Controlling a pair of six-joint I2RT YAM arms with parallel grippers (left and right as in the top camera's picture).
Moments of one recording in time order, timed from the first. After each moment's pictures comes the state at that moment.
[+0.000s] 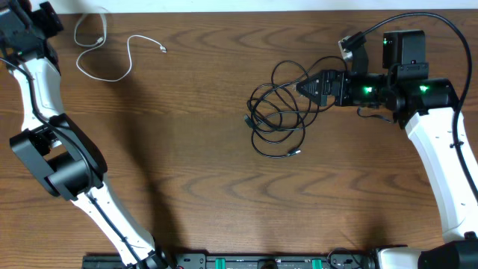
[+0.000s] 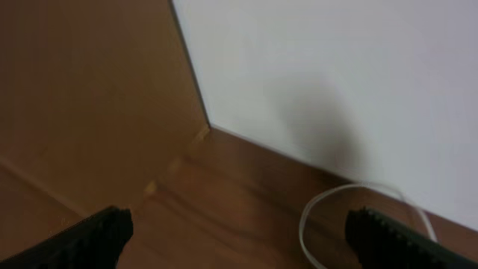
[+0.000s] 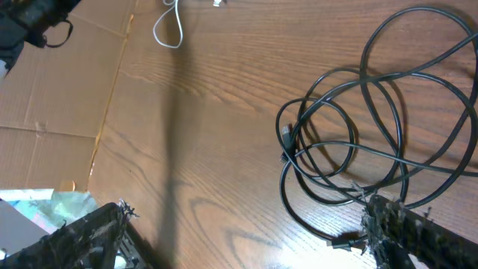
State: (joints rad) left arm 0.48 2.28 2.01 -0.12 -0.08 0.05; right arm 0.11 1.51 1.38 -0.78 -0.74 0.23
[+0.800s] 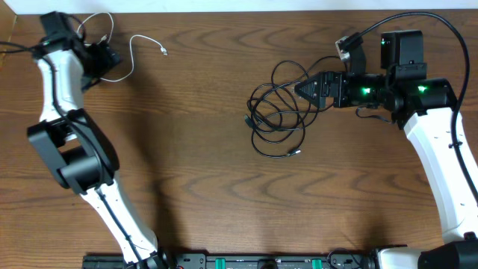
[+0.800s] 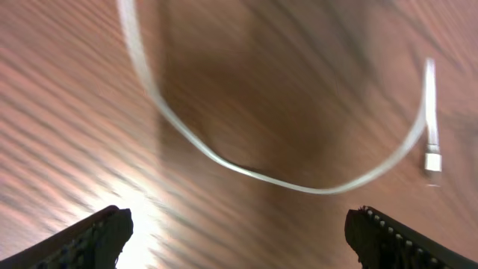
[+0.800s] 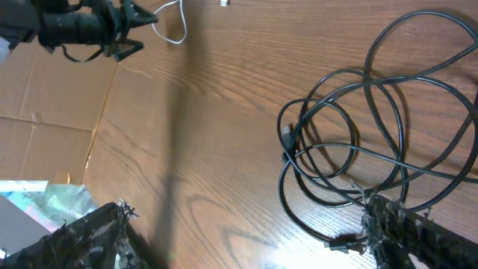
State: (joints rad) left arm 0.35 2.28 1.99 -0.84 0.11 -0.38; right arm 0.12 1.51 1.38 -0.78 -0.74 0.19
